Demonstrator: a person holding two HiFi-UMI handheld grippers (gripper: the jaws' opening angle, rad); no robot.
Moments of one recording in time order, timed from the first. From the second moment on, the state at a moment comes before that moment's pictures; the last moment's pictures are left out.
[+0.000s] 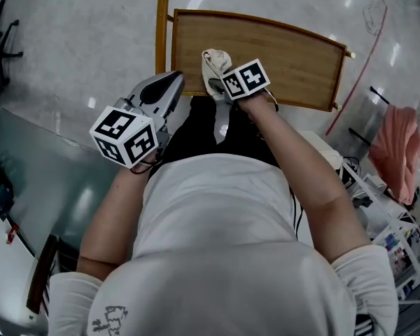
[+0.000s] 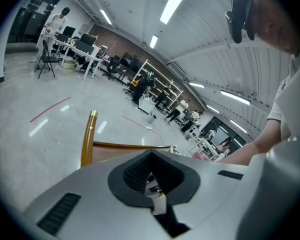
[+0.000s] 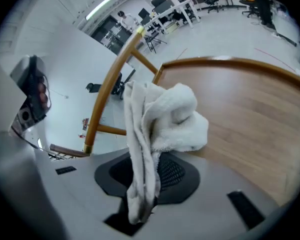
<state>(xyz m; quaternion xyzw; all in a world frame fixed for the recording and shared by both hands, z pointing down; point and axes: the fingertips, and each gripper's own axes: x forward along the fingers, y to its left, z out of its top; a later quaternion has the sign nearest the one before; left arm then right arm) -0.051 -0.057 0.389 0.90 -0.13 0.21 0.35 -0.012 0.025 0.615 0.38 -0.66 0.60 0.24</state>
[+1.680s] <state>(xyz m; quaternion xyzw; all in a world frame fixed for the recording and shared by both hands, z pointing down) 0.002 0.221 0.134 0.99 -0.05 0.07 0.13 0.074 0.265 0.163 0.58 -0.79 0.17 -0.01</state>
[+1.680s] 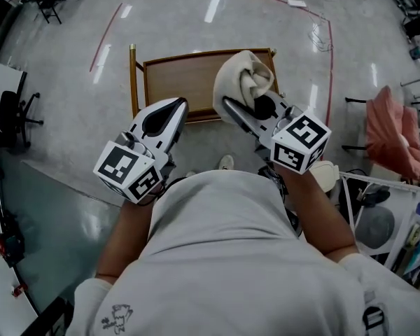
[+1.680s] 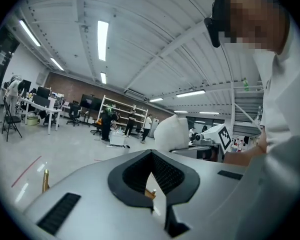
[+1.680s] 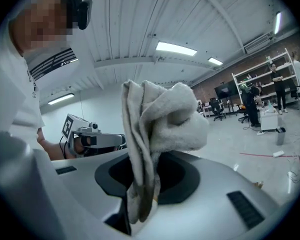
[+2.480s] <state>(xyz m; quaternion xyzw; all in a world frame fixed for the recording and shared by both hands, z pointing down) -0.132 0.228 0.114 0.99 0.01 0.05 0.13 -0.077 0.260 0.130 0.61 -0.78 0.12 -0.03</state>
